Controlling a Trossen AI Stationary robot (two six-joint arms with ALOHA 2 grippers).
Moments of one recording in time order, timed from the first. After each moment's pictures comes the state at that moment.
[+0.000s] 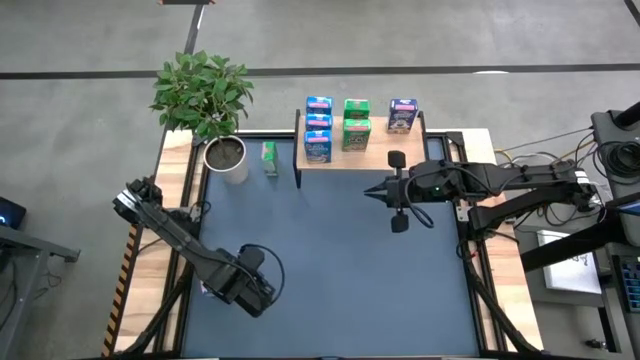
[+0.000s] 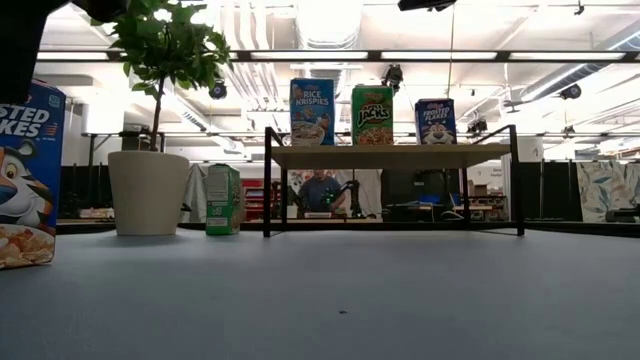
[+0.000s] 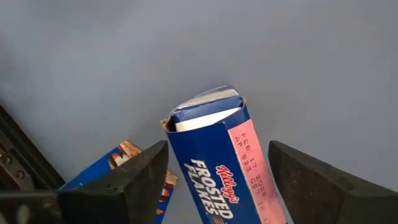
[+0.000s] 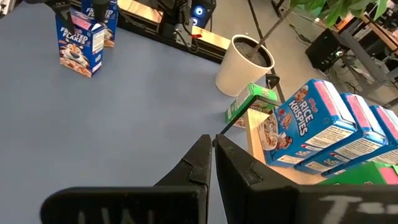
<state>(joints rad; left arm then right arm) -0.66 1.67 1.34 -1.27 -0.14 -1.64 0.06 1.11 1.10 -0.44 0.17 -0.34</state>
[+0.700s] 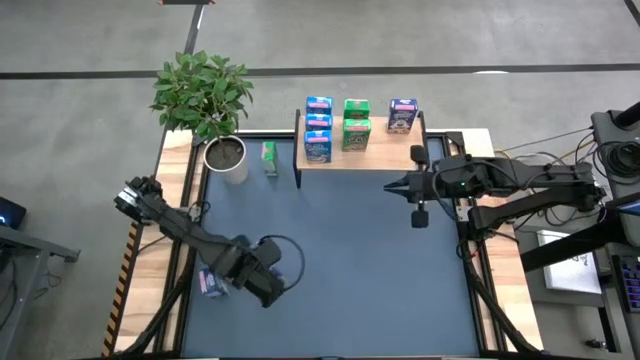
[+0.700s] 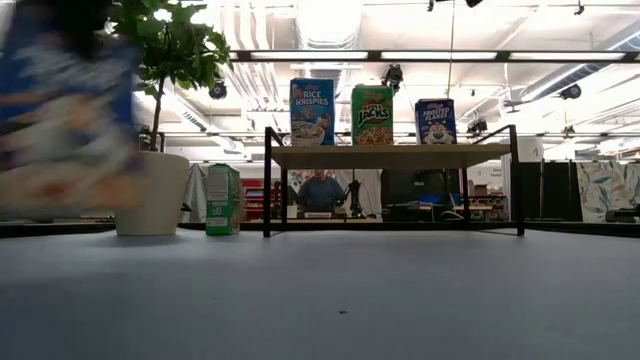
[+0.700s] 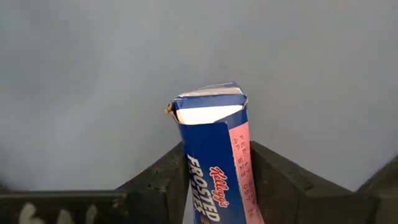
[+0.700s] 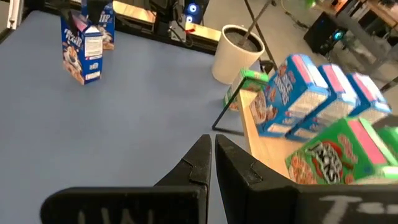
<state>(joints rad) -0.56 1.66 1.45 -1.24 -0.16 -1.23 0.05 0.96 1.10 -0.59 0.18 -0.24</state>
